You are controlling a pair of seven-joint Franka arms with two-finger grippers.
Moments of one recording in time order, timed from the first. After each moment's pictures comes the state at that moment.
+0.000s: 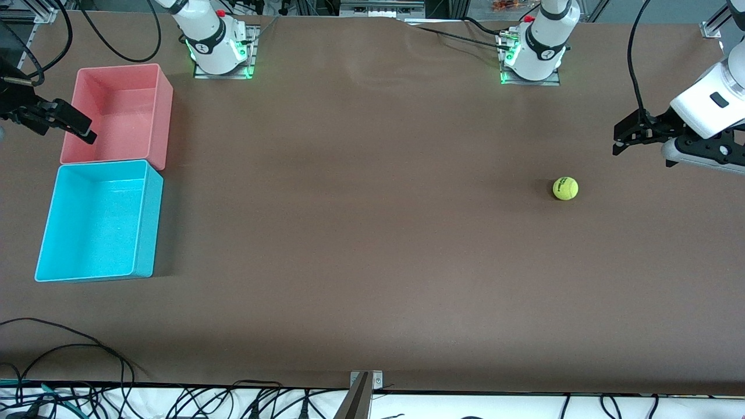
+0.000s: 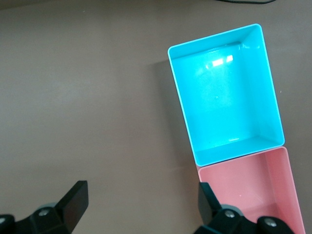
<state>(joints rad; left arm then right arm) -0.09 0.03 0.02 -1.57 0.00 1.61 0.16 0.02 -0.09 -0.03 -1.71 0.00 1.68 0.17</state>
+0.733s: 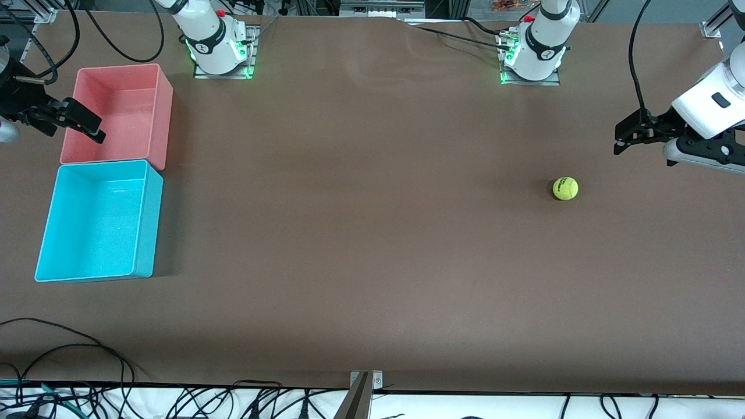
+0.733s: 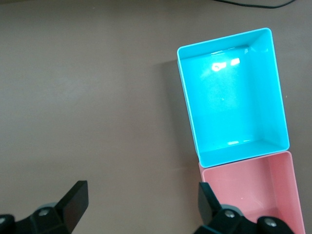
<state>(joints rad) -0.09 0.03 0.03 -1.57 0.00 1.60 0.16 0.02 -0.09 0.00 -1.71 0.00 1.68 0.16</state>
